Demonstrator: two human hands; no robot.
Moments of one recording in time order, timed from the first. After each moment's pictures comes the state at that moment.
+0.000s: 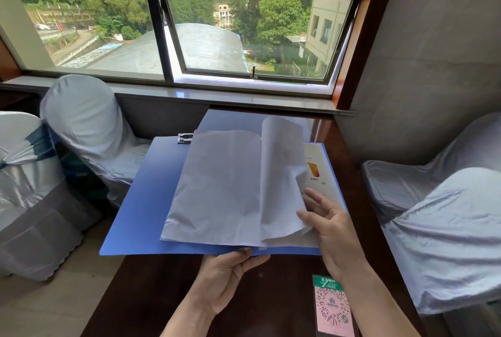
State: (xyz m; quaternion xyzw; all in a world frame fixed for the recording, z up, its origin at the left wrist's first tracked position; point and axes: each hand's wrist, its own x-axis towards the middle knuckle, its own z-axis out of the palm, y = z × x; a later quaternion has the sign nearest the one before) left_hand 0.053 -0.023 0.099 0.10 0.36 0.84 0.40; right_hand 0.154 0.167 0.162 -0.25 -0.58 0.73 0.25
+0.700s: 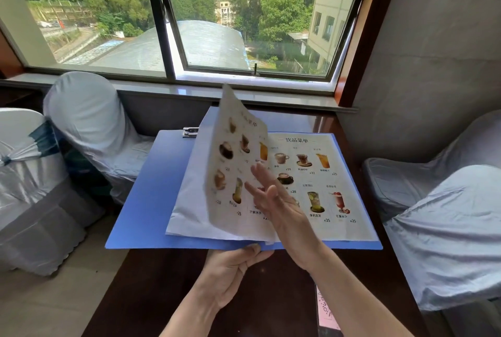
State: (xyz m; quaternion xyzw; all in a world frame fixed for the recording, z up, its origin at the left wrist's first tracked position) left_hand 0.057 -0.022 0.108 0.16 0.39 0.82 0.39; right_hand 0.120 0.107 0.200 -0.05 -0.67 0.72 0.16
